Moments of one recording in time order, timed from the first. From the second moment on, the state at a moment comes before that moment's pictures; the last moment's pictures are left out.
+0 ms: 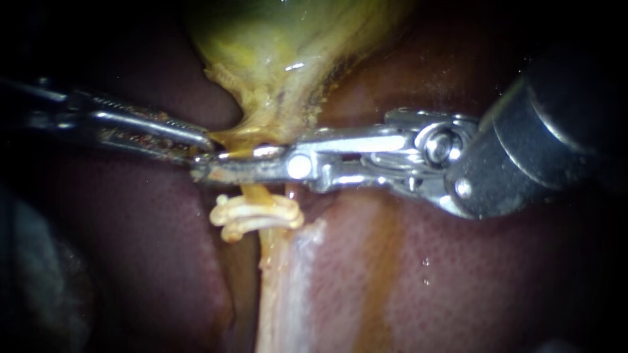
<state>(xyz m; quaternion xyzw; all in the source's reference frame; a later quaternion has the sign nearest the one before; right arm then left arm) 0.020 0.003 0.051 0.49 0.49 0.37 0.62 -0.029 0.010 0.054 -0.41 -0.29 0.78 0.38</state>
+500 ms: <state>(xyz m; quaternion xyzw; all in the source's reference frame) 0.022 0.000 0.059 0.44 0.52 0.32 0.66 -0.029 0.010 0.054 -0.41 -0.29 0.78 0.38</state>
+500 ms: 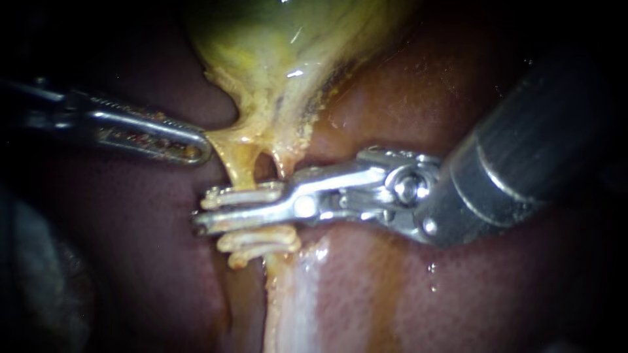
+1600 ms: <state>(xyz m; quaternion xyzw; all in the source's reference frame) 0.007 0.000 0.057 0.22 0.56 0.12 0.79 -0.029 0.010 0.054 -0.41 -0.29 0.78 0.38</state>
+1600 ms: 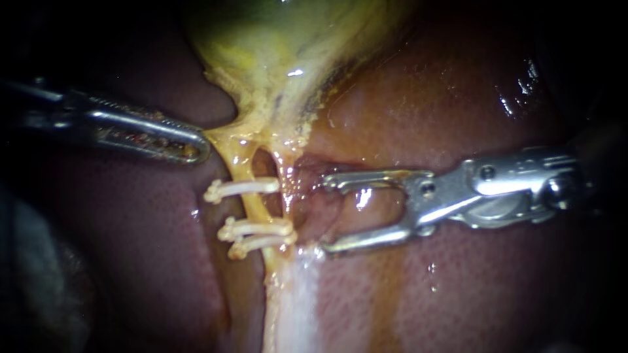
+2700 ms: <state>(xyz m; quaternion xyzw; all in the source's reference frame) 0.002 0.001 0.056 0.22 0.55 0.10 0.80 -0.032 0.009 0.058 -0.41 -0.29 0.78 0.37</state>
